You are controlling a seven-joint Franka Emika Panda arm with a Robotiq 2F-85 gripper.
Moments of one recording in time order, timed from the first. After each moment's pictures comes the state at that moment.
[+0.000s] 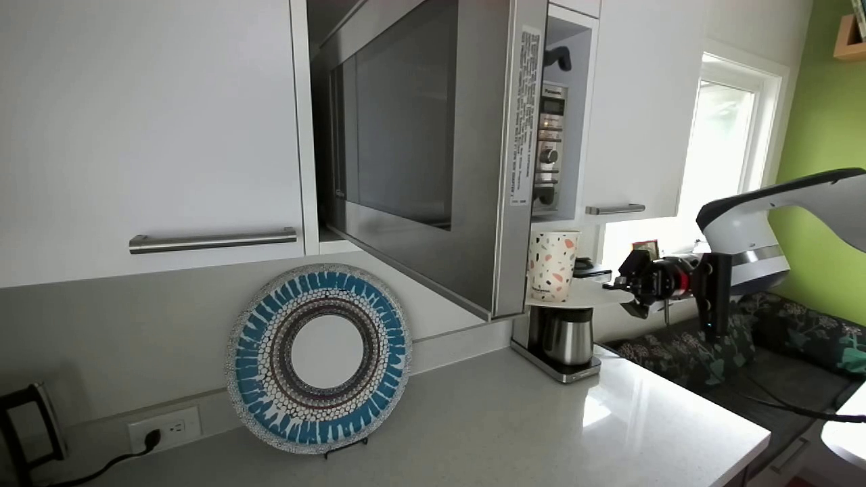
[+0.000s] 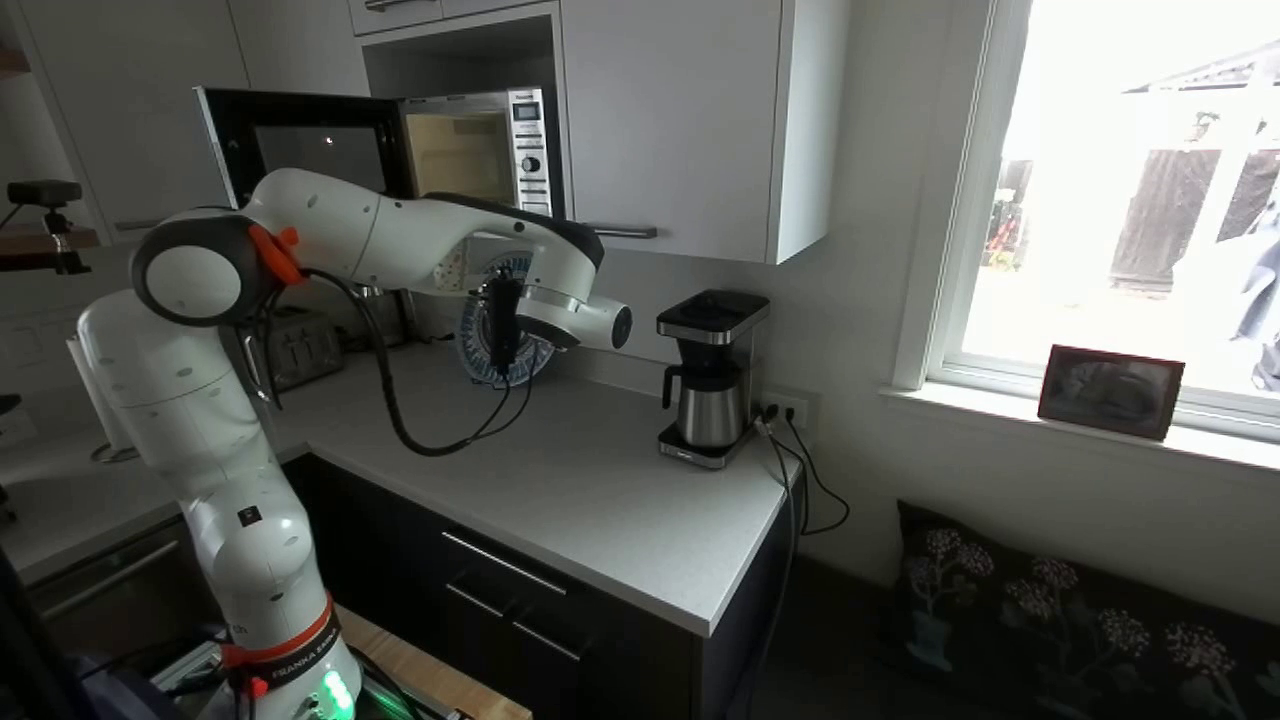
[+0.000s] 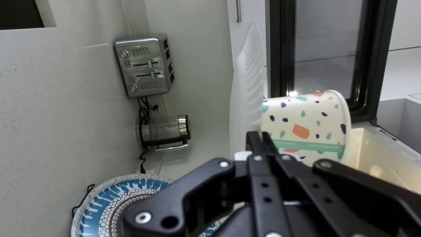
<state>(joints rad) -0.30 -0.12 -0.27 -2.17 1.31 1.15 -0.41</state>
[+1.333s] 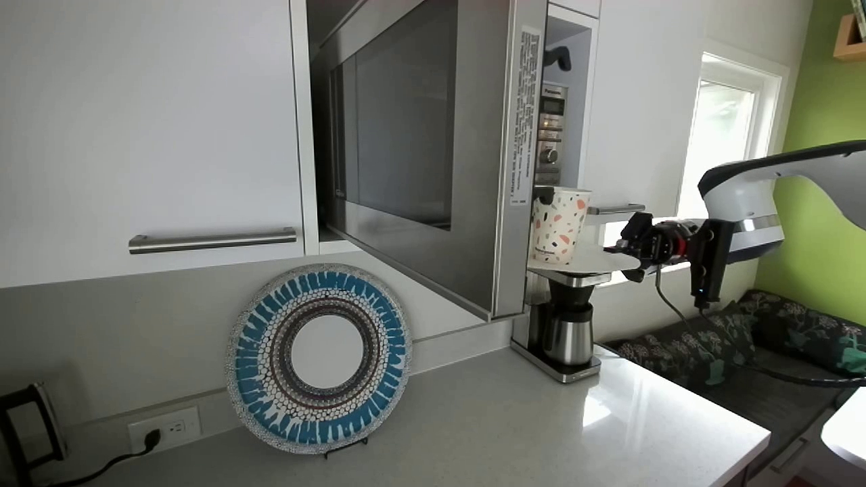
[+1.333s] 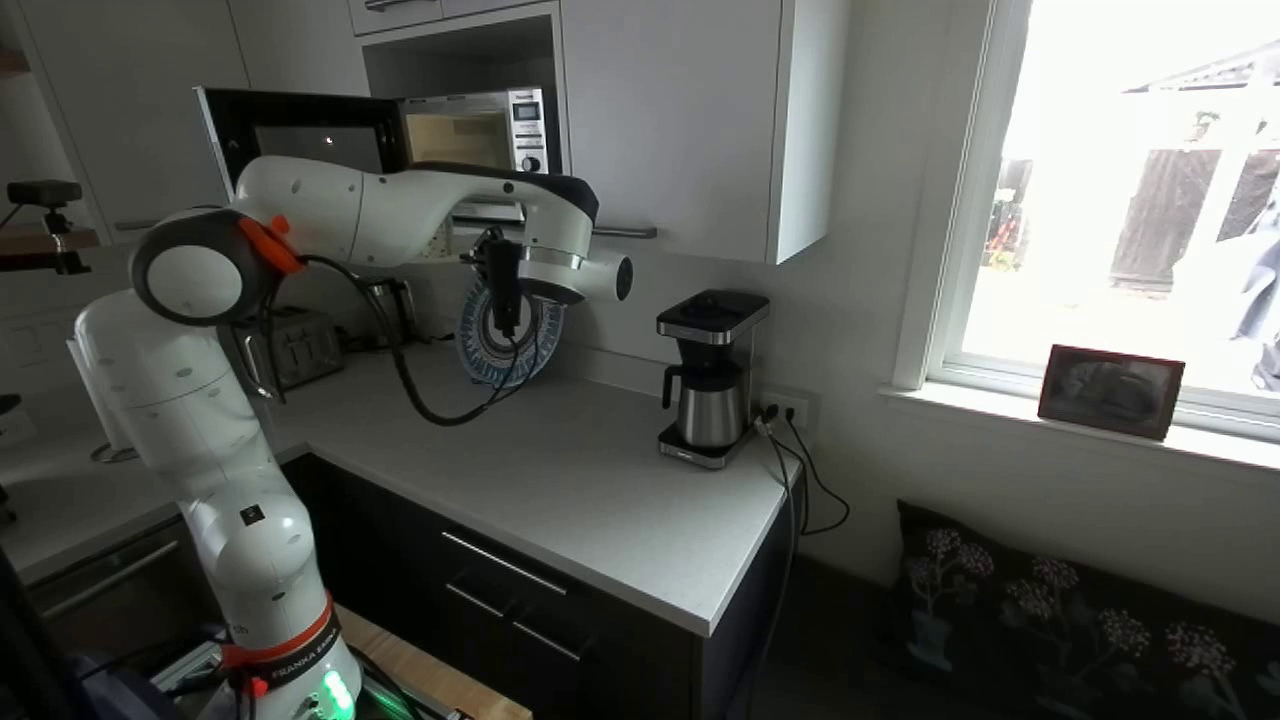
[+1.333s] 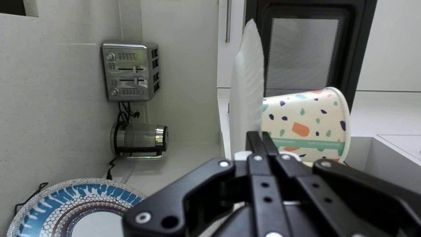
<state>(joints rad) -0.28 -0.13 -0.27 -2.02 1.35 1.08 -0.40</state>
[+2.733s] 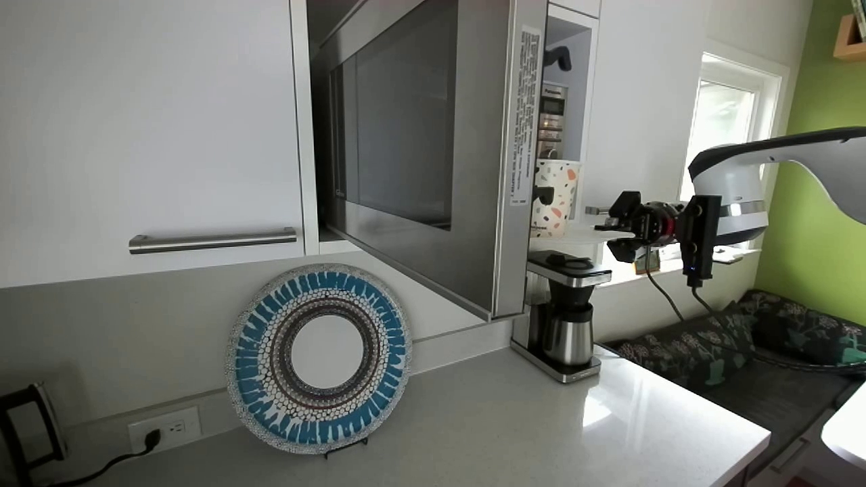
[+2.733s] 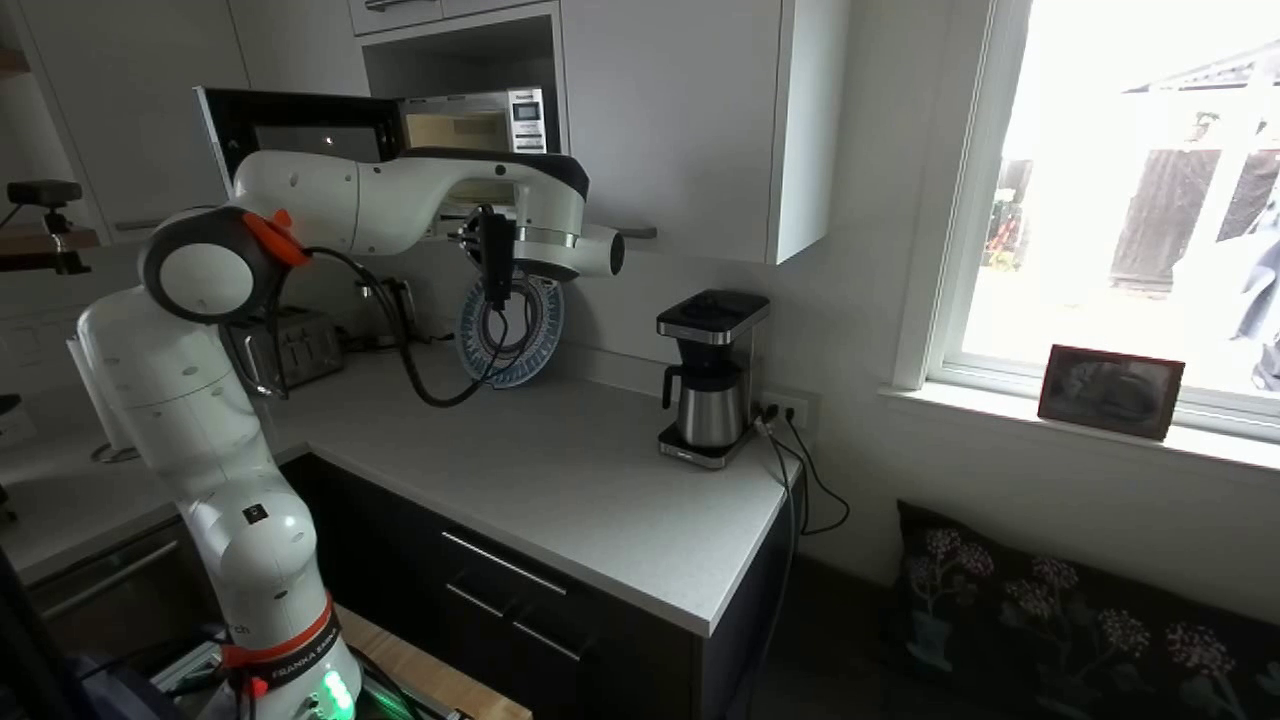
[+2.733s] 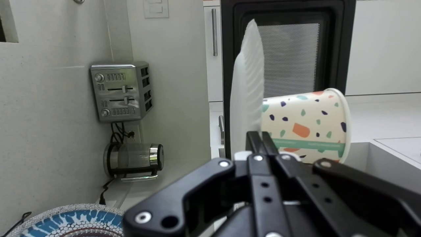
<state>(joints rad) -0.25 -0.12 -0.24 -1.95 1.41 1.07 -0.26</state>
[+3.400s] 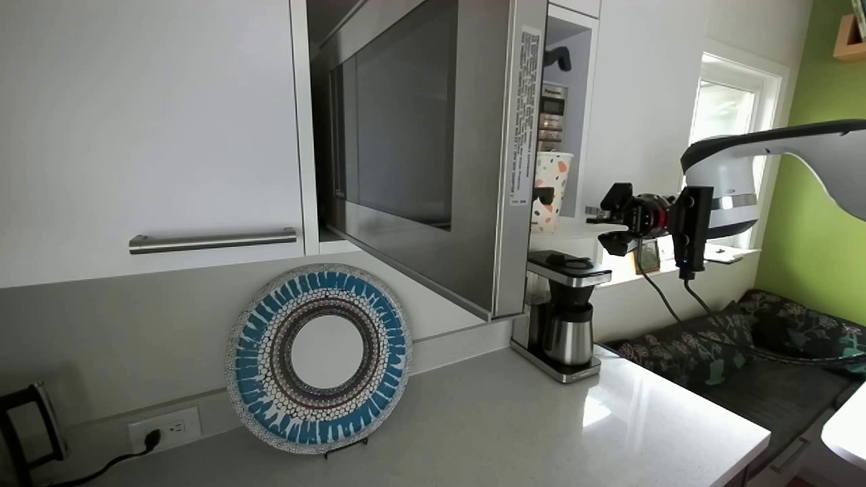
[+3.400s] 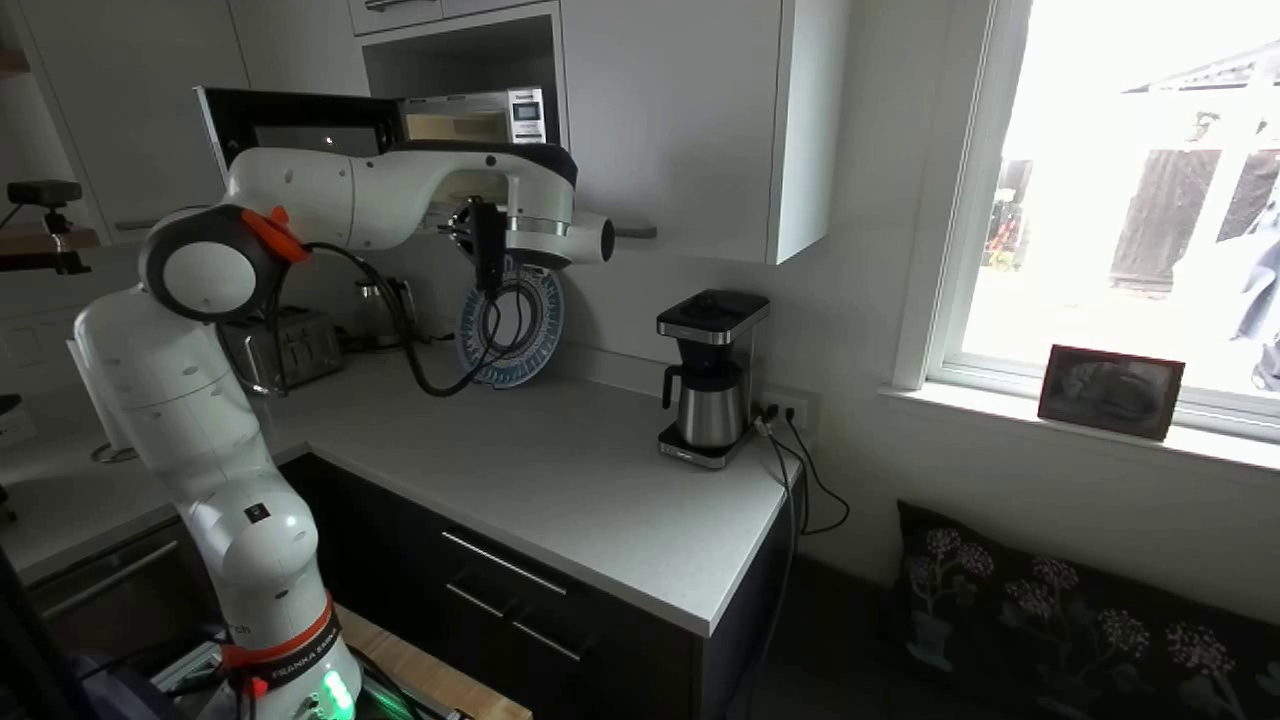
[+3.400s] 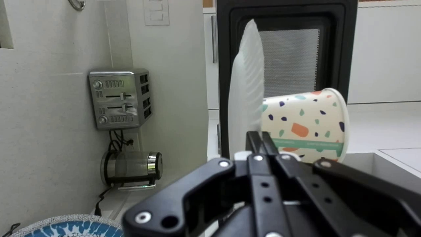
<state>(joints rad) -0.23 -0.13 -0.21 -1.92 1.42 1.08 -0.22</state>
